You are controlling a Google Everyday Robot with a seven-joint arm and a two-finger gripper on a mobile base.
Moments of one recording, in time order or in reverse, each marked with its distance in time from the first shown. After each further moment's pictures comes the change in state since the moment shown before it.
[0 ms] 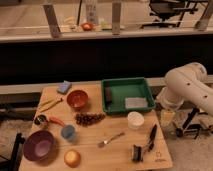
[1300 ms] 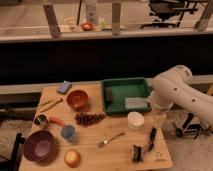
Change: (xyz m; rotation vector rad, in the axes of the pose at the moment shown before) arm -0.046 0.010 0.003 0.013 0.016 -0.184
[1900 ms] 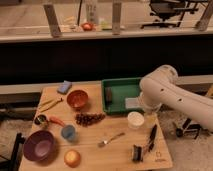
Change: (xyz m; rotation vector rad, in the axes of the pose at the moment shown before) arm -0.044 -0.008 0.004 -0.002 -0.003 -0.116
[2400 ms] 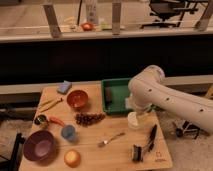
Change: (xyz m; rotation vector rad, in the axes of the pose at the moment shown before) arm -0.040 -0.013 0.005 -0.003 -0.001 -0.083
